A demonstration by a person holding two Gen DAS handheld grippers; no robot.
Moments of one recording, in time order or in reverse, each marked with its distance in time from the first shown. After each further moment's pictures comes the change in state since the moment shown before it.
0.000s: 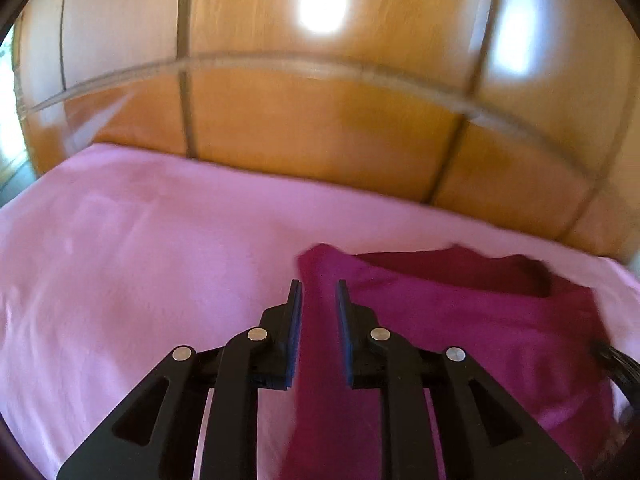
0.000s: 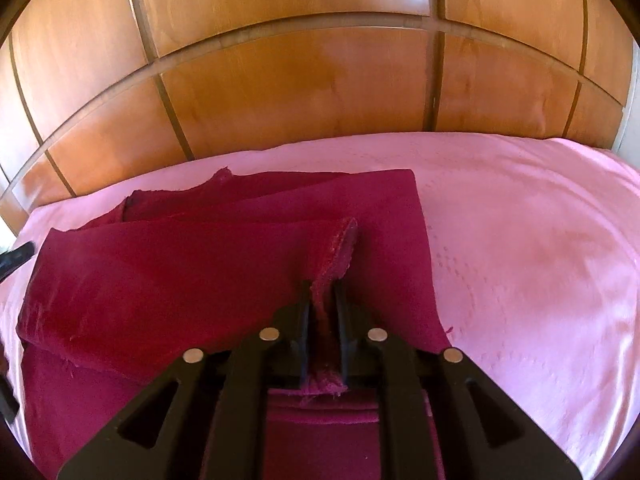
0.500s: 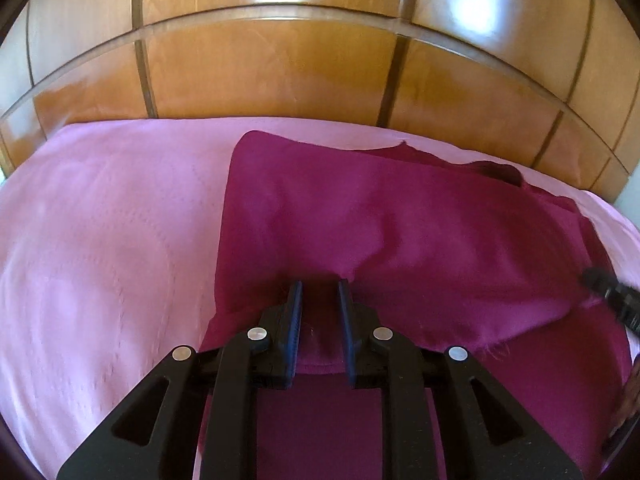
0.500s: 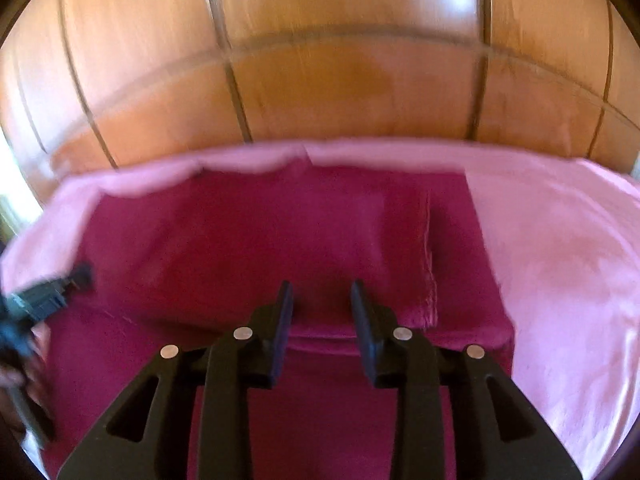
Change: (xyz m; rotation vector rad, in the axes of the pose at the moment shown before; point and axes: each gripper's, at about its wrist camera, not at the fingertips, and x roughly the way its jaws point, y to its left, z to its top) left arm 0.007 -0.030 -0.059 0.093 0.138 -0.031; right arm -0.023 0.047 -0.030 -0.099 0.004 0.068
